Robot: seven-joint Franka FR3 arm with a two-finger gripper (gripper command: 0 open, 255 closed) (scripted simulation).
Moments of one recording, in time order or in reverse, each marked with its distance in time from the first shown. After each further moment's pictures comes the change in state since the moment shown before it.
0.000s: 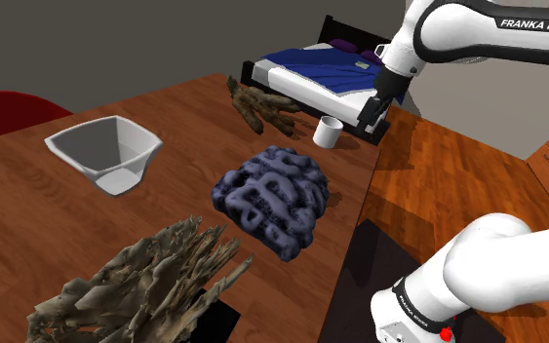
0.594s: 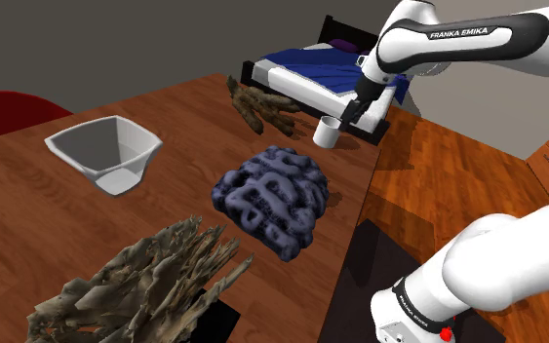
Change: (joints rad) arm -0.019 0.283 -0.110 0.096 0.003 0.222 -0.127
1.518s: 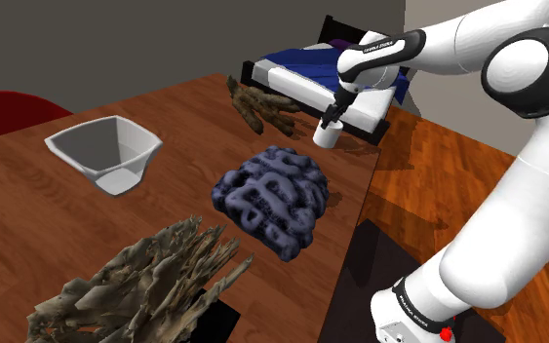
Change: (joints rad) arm -0.056 0.528 -0.095 0.347 0.197 0.203 -0.256
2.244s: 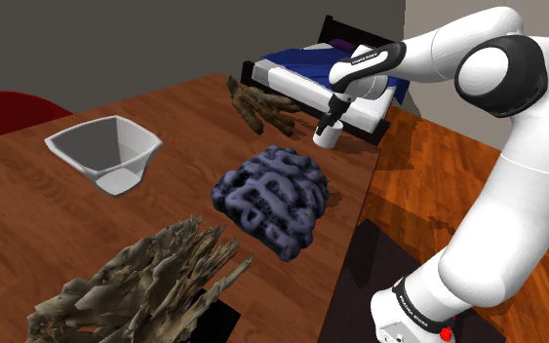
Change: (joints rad) arm -0.023 0.109 0.011 0.032 0.052 0.074 -0.045
